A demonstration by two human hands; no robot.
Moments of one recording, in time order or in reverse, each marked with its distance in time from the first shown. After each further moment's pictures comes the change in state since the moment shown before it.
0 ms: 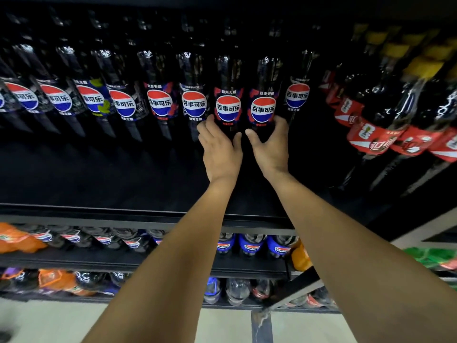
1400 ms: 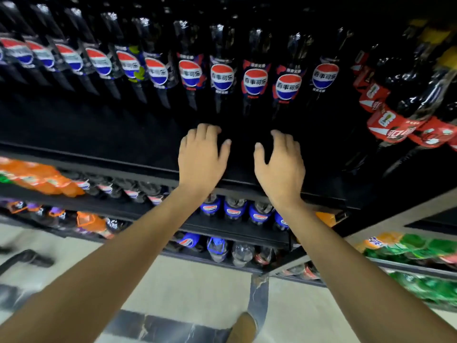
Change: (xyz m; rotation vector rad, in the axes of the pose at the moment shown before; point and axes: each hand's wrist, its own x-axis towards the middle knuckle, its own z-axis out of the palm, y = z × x) left_hand -0.052 -0.027 -0.113 0.450 -0.204 0.150; right_hand -0.101 -0.038 -0.039 -0.605 -0.152 -0.258
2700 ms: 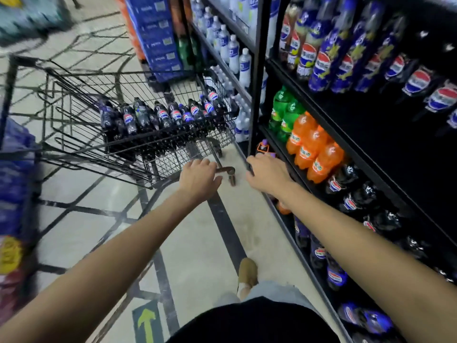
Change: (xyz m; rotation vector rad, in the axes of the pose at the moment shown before) left_hand -0.294 -0.431 -0.359 0.508 -0.413 -0.870; right_hand -0.219 -0.569 0.123 -0.049 -0.912 -1.236
